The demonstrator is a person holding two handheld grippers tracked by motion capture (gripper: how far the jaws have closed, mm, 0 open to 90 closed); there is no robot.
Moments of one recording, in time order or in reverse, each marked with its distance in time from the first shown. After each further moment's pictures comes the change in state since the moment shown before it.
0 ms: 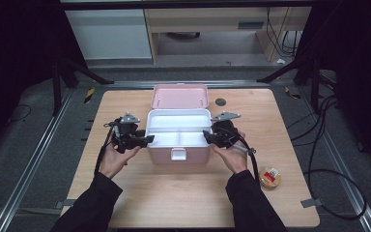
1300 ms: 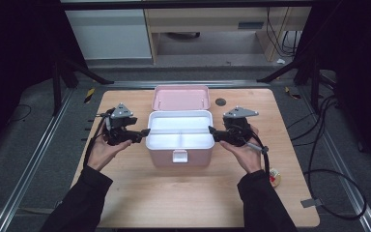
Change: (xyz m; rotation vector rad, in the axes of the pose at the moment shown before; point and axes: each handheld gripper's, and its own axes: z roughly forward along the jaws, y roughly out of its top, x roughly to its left) left arm 0.022 0.021 -0.025 -0.078 -0.040 0.164; right arm -0.021 0.010 -0.040 -0.105 0.025 -0.040
